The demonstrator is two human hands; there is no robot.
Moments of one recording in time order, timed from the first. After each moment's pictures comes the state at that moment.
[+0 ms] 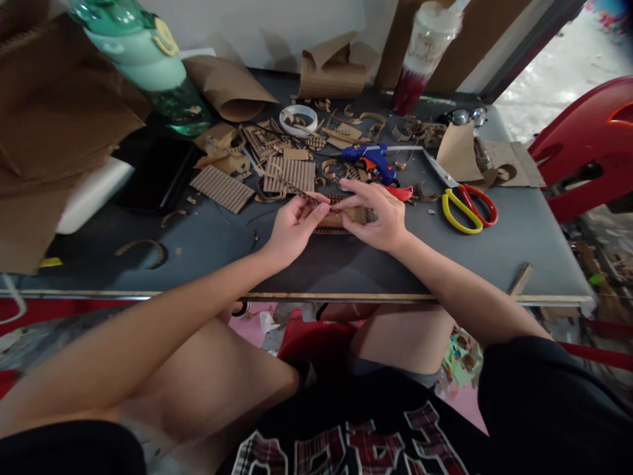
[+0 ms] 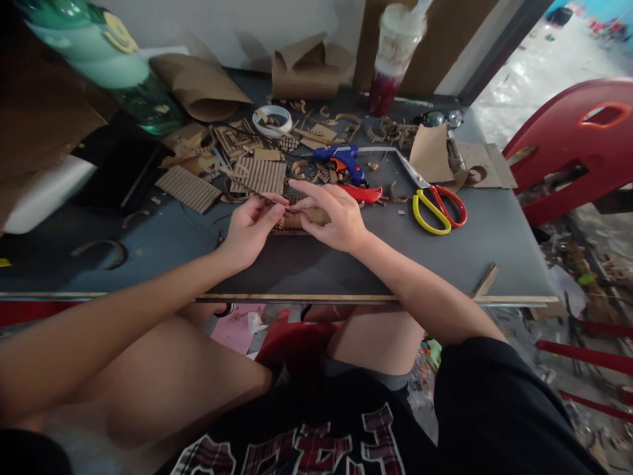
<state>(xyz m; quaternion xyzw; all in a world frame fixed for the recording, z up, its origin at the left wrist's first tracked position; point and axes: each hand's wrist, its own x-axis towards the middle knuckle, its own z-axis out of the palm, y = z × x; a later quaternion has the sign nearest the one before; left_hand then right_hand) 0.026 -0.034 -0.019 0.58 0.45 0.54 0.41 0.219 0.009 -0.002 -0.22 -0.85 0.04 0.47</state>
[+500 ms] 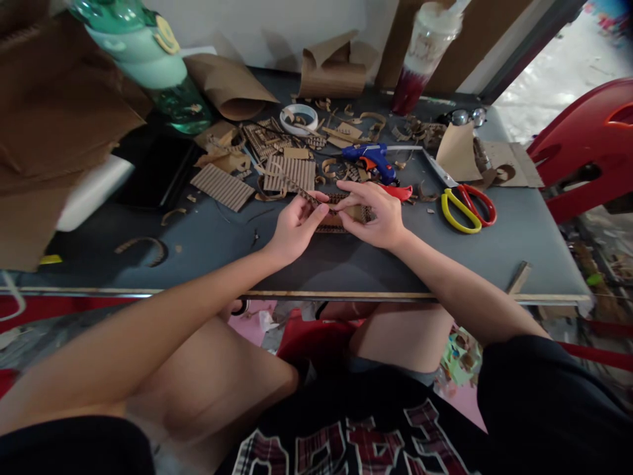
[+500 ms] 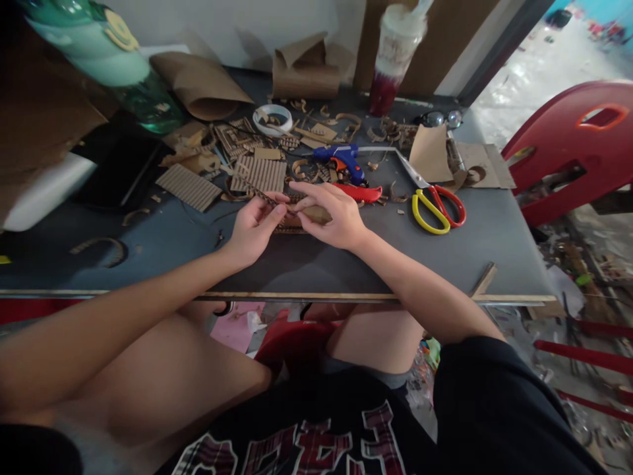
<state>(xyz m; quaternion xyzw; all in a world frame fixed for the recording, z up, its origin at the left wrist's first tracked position) 0.027 -0.033 -0.028 0.58 0.45 0.54 0.41 0.218 0.011 -0.003 -0.22 -0.86 0.08 0.45</state>
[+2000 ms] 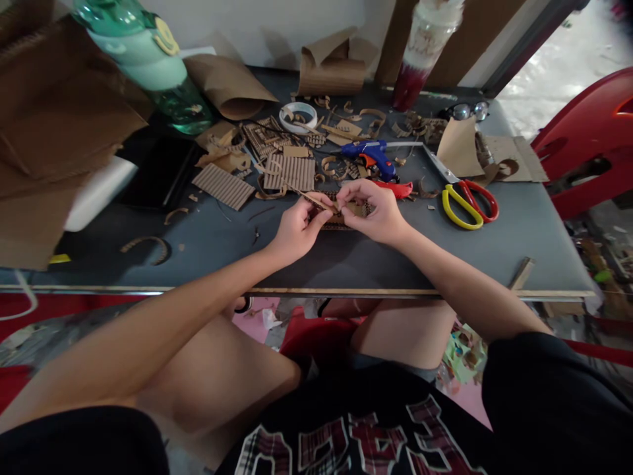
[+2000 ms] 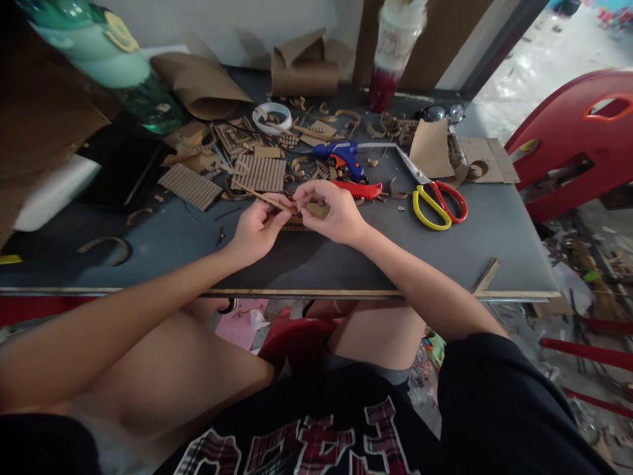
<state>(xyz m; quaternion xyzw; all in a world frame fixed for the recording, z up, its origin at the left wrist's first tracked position) 0.026 -0.034 -0.030 0.68 0.43 0.50 0.32 0.219 0.012 0.000 -0.25 -0.82 0.30 0.42</state>
